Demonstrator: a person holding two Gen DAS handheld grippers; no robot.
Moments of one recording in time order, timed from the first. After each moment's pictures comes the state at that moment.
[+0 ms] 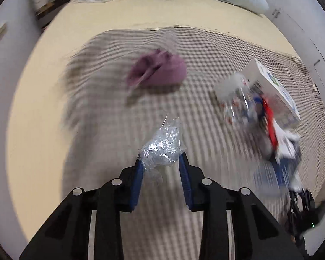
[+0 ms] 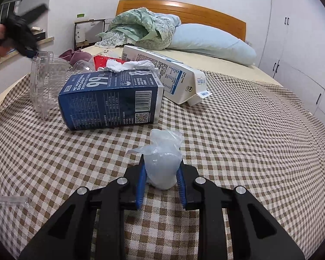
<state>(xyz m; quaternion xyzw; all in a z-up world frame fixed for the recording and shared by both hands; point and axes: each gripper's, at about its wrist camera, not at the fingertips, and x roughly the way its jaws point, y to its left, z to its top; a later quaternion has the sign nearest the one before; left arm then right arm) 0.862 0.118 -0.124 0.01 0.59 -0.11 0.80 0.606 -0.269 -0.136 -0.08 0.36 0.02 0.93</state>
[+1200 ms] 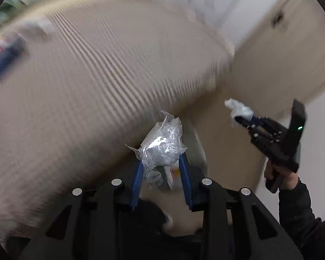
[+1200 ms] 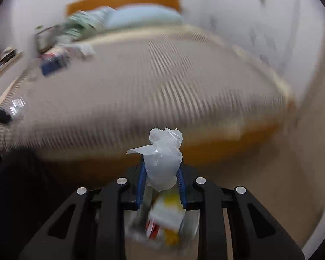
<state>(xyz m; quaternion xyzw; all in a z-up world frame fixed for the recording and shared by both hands) 0.353 -0.314 -0.154 0.07 0.57 -0.40 0.71 0.208 -0.587 -0.076 0.03 0.45 -0.11 0.89</state>
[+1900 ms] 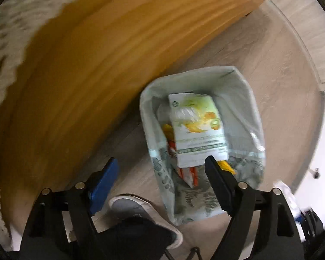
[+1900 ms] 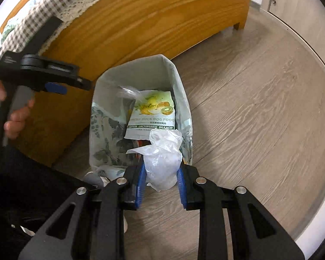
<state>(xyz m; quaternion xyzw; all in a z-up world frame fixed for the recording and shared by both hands) 0.371 -0.552 -0.421 0.23 0.68 -0.29 0.63 0.104 -0.646 -0.254 0.23 0.57 -0.19 0.77</state>
